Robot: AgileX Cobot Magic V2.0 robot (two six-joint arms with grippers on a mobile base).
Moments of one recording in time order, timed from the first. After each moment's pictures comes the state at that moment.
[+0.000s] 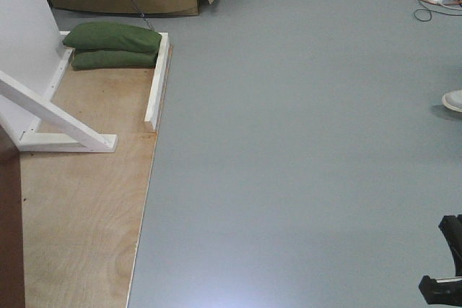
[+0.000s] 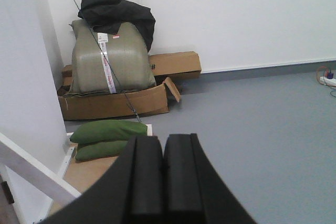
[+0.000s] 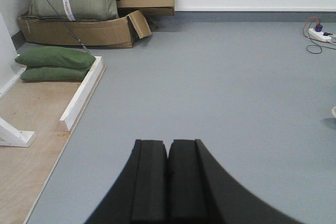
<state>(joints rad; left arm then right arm) -0.10 -0.01 0.03 0.12 0.12 -0.14 0.05 -0.01 0.03 0.07 0.37 -0.05</state>
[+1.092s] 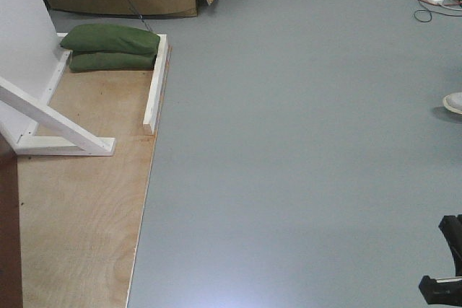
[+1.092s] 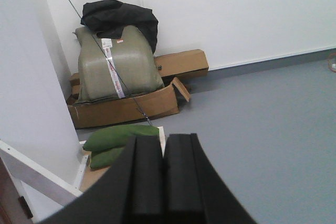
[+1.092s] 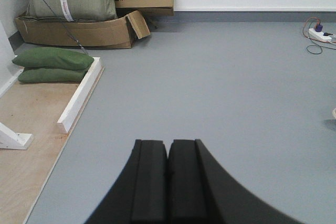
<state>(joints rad) -0.10 -0.01 0.03 0.18 0.11 -0.10 0.05 -0.01 0.03 0.07 0.37 -0.05</state>
